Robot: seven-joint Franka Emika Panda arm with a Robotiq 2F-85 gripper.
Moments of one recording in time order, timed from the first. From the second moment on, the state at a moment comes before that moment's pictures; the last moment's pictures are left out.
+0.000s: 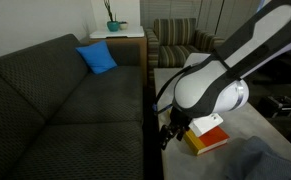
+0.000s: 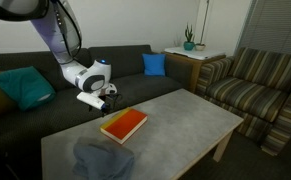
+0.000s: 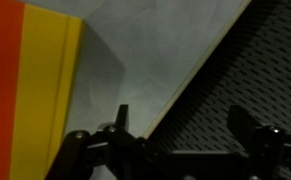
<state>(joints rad) 0.26 1.48 0.25 -1.23 0.01 2.69 -0.21</state>
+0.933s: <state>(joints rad) 0.29 1.49 0.14 -1.32 0.11 2.69 -0.14</state>
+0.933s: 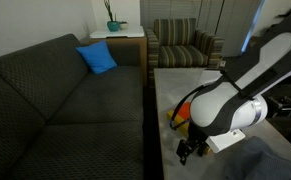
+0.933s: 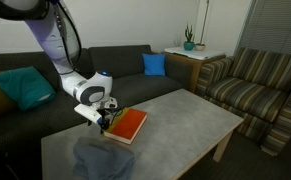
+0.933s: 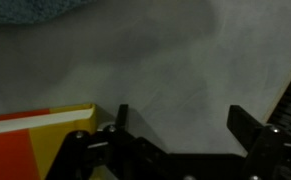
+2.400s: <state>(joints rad) 0.43 1.24 0.03 -1.54 -0.01 2.65 0.02</state>
